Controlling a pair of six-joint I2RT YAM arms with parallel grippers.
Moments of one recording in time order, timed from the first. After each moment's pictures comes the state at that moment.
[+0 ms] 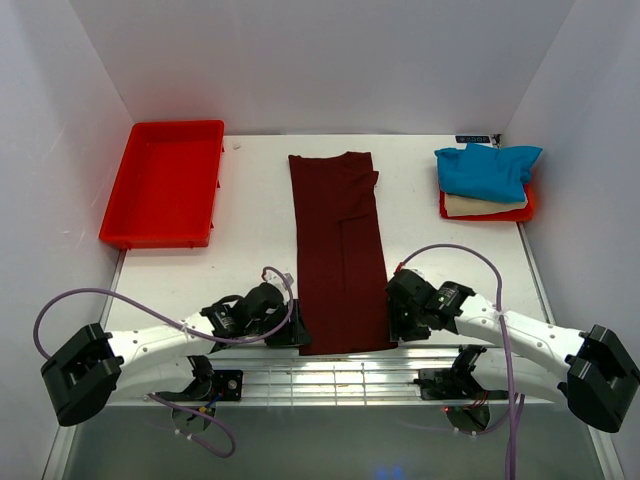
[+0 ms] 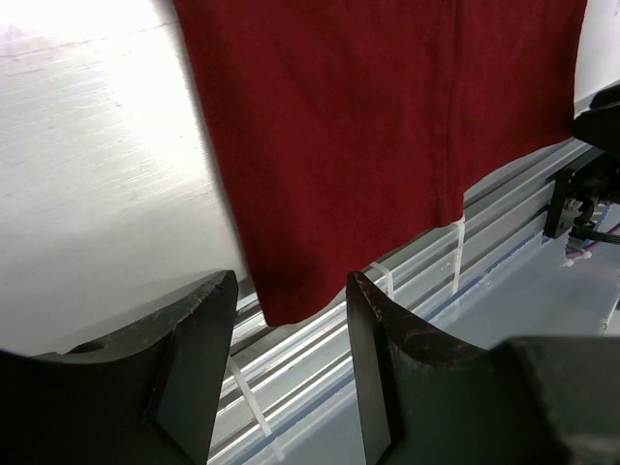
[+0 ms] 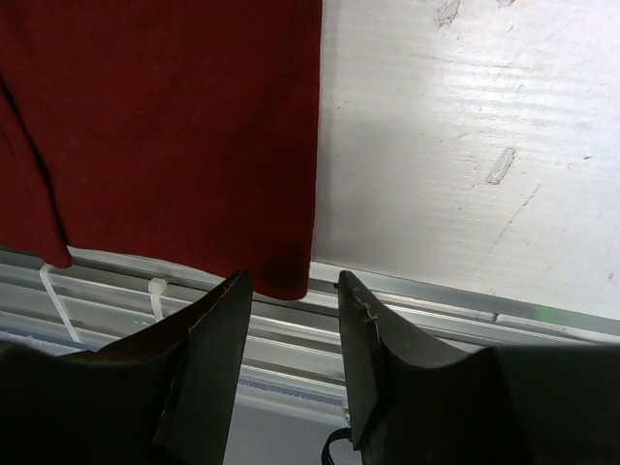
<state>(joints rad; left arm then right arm) -0.96 1.03 0.33 -0.15 0.12 -0.93 0.90 1.02 0.56 -0.77 0.05 0.77</state>
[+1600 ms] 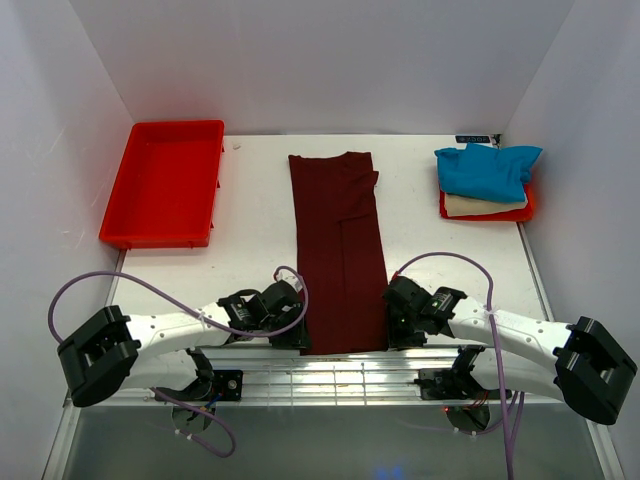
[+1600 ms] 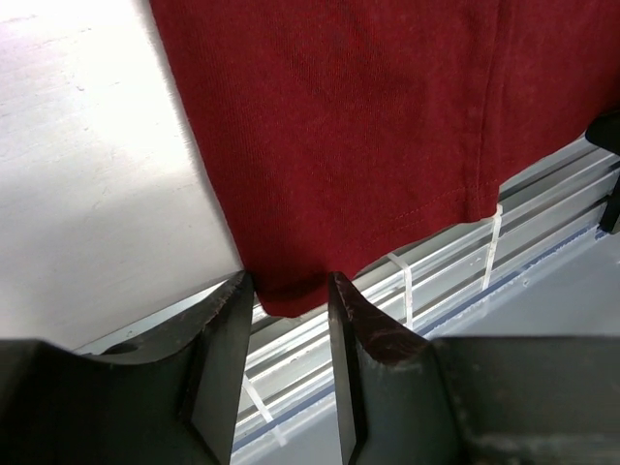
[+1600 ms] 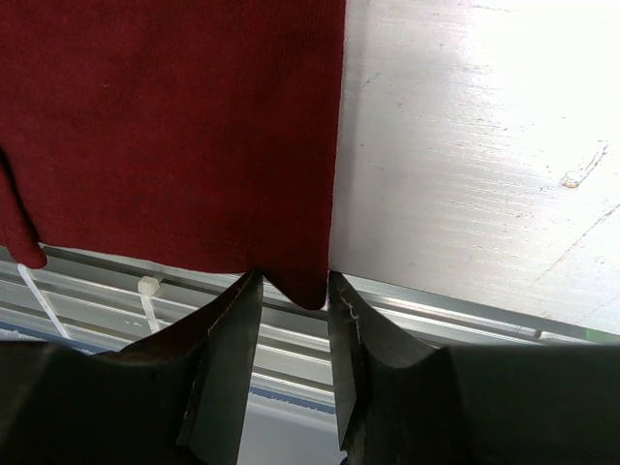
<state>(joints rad) -1.02 1.18 0.46 -0.27 0.09 -0.92 0.92 1.07 0.48 -0.67 -0.02 0.81</state>
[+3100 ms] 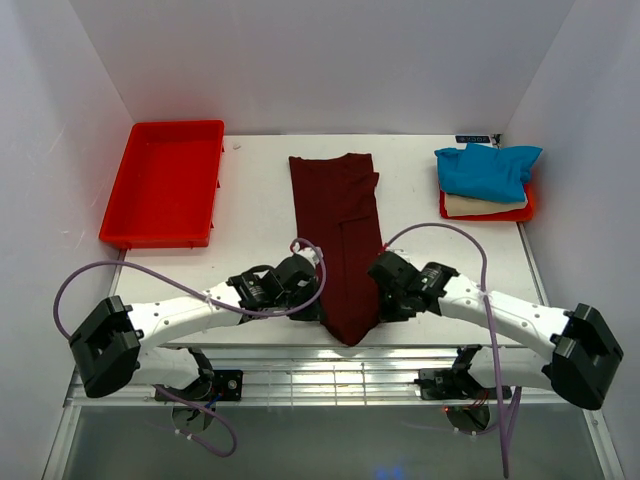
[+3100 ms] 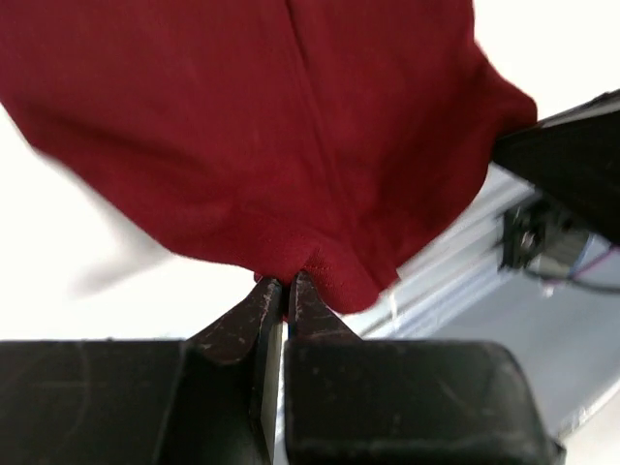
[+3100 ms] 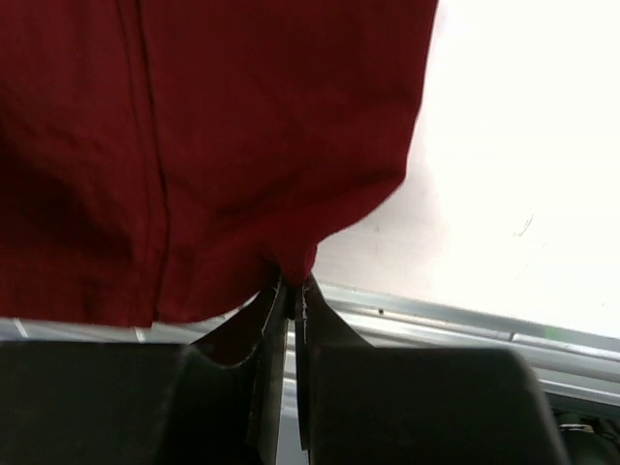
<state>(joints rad) -1.01 1.26 0.72 -0.34 0.04 -0.83 0.93 1.15 0.73 -0.79 0.10 0.79</state>
